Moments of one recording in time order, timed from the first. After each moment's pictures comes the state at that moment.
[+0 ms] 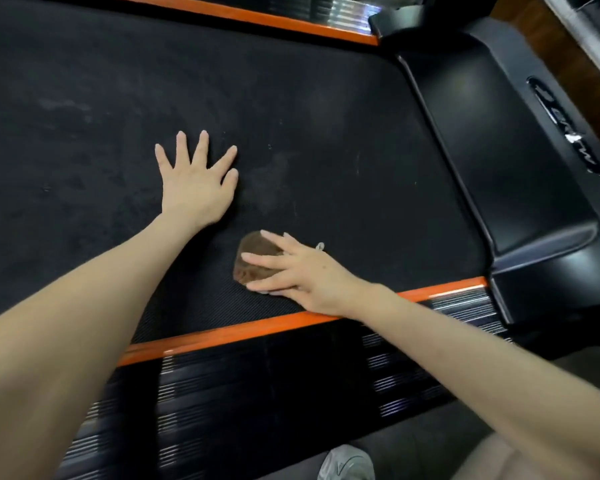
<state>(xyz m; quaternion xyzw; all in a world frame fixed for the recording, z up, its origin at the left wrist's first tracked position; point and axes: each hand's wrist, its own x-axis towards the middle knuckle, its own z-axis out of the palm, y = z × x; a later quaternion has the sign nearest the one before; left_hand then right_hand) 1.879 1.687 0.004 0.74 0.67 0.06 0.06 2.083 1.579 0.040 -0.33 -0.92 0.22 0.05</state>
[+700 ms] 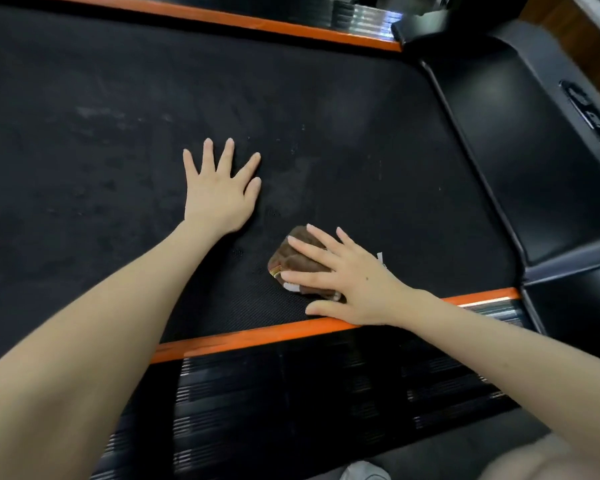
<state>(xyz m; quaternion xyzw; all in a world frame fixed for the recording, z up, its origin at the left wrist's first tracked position) 1.877 1.682 0.008 0.75 0.66 0.05 0.06 2.108 1.583 0.038 -0.33 -0.94 0.11 0.02</state>
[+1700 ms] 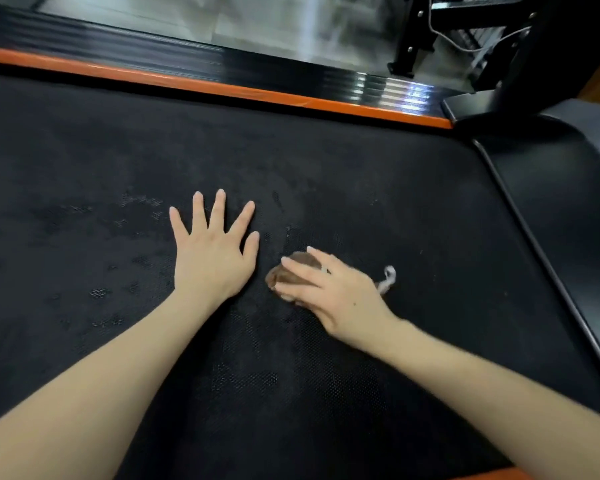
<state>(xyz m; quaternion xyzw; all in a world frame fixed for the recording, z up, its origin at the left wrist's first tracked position) 1.828 1.738 -0.007 0.69 0.72 0.08 0.01 2.037 1.710 0.023 -0.35 -0.93 0.02 0.09</state>
